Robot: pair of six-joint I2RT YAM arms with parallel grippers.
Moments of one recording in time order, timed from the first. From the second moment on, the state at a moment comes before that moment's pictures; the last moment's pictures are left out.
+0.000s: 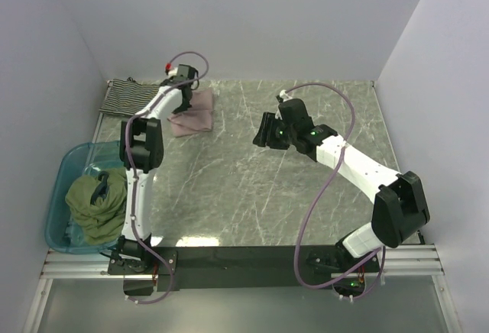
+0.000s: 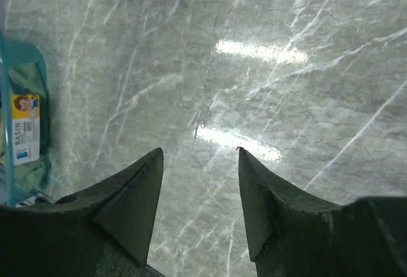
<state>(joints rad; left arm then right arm) -0.23 2.37 2.02 -0.66 -0.47 -0.44 0.54 1.48 1.14 -0.35 -0.10 0.59</state>
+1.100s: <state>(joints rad) 0.03 2.42 2.31 -0.63 -0.48 -0.15 0.54 1.51 1.14 -0.38 -0.13 0.55</state>
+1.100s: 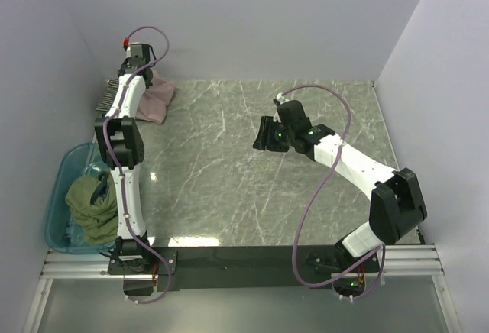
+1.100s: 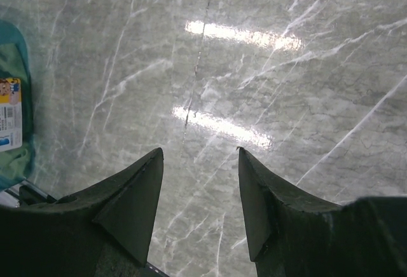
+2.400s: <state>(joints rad) 0.27 2.42 2.32 -0.53 -0.16 -0.21 0.57 1.59 1.16 -0.41 -0.11 0.55</state>
